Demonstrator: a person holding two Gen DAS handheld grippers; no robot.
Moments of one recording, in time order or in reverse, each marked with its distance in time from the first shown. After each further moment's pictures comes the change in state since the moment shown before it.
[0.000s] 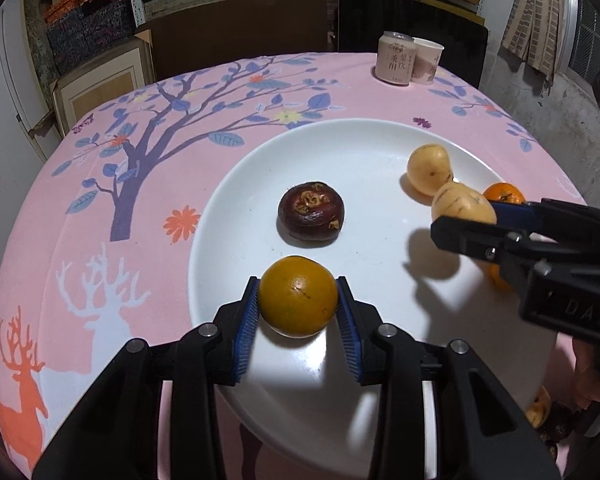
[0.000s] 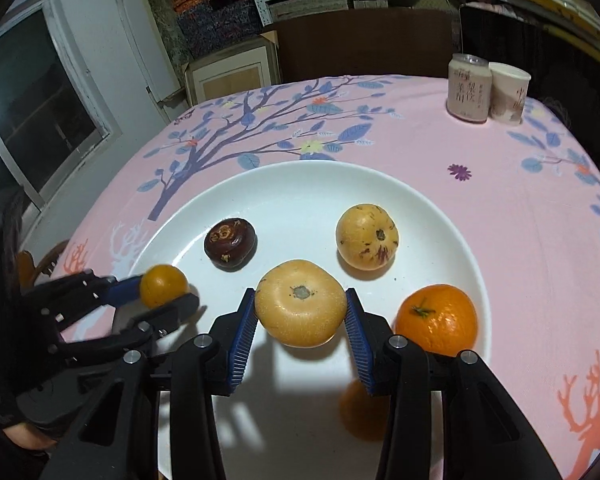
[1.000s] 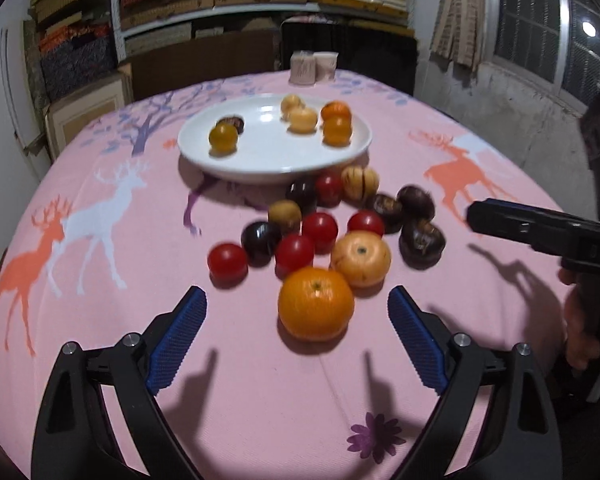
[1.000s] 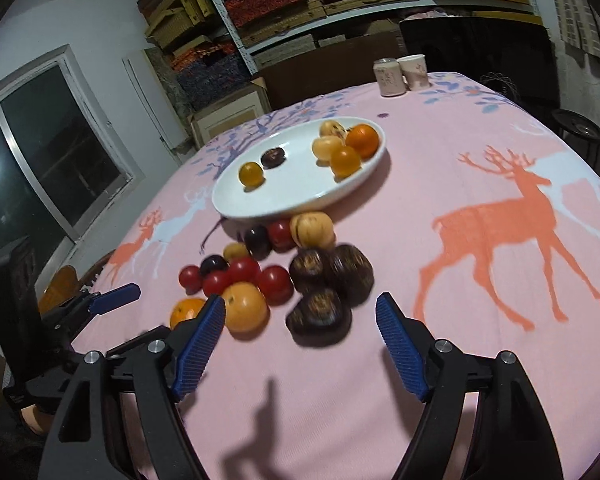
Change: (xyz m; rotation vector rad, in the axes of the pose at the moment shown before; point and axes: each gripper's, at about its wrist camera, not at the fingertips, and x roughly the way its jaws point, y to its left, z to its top) left arm -0.166 -0.062 -0.202 0.089 -0.121 -0.105; right arm -0.175 0.019 -0.216 0.166 -0.179 0.030
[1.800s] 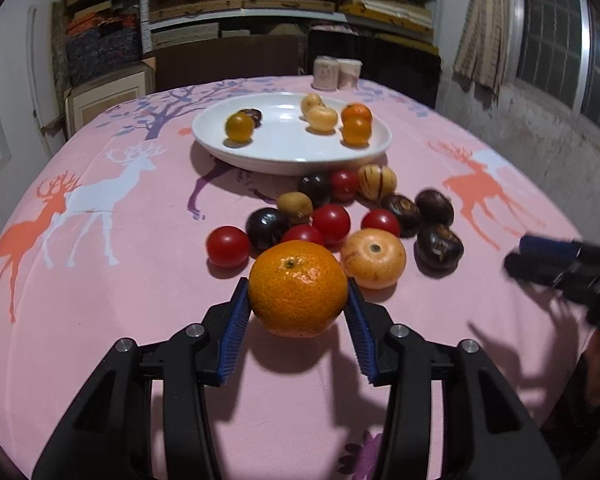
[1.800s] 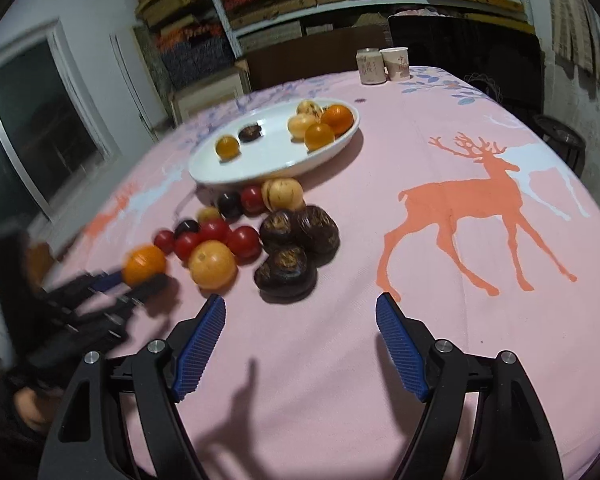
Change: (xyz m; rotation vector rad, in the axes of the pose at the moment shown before) left arm 0.007 0.009 -0.012 -0.116 -0.076 0.033; right arm -0.002 0.001 -0.020 -0.087 0.066 -0.141
